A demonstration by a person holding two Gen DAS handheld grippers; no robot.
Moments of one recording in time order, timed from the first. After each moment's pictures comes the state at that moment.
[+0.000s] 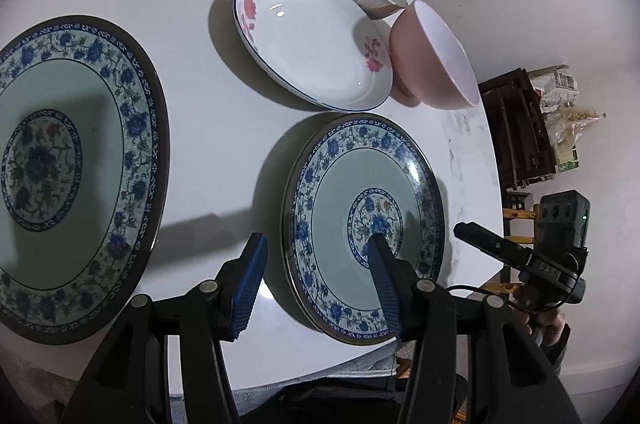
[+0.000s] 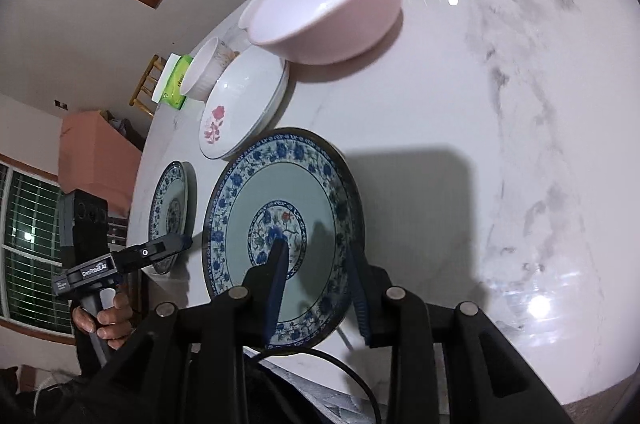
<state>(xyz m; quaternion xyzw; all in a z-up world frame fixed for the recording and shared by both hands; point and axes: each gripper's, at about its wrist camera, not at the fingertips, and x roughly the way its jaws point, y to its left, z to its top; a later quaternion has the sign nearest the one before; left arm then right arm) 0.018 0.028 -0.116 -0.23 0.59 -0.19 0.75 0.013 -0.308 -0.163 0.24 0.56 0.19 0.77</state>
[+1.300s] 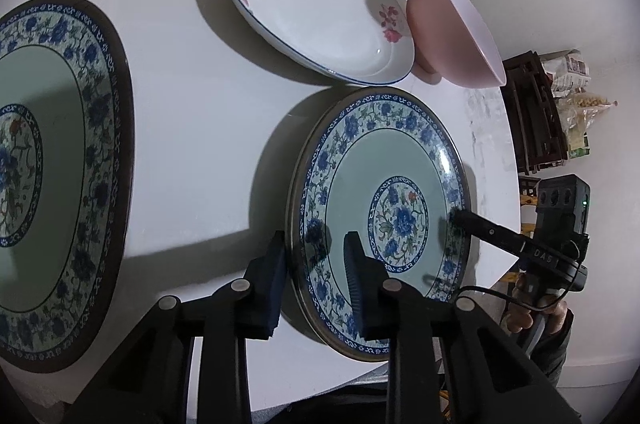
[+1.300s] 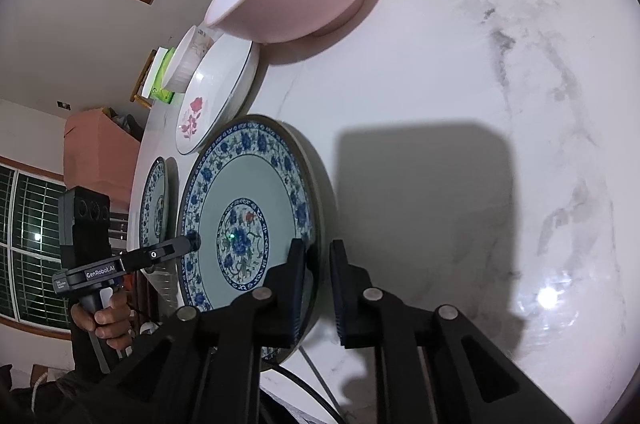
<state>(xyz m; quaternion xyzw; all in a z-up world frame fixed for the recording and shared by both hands) 0.028 0.009 -0.143 -0.21 0.62 -0.19 0.73 0.029 -0.314 -0.204 0.25 0.57 0.21 0.75</state>
